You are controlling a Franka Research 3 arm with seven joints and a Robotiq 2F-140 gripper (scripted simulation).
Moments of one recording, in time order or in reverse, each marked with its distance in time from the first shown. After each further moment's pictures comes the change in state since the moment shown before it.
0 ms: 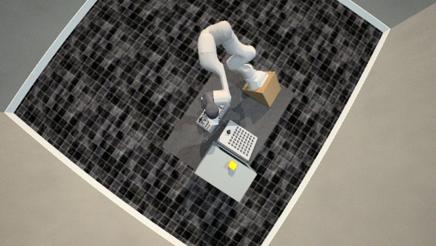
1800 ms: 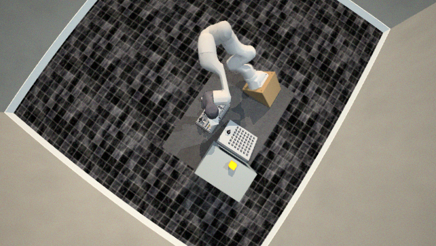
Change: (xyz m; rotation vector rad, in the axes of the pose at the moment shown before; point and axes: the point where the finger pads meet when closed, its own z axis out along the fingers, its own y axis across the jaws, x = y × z) arm 0.000 0.001 -0.002 0.000 -0.002 -0.053
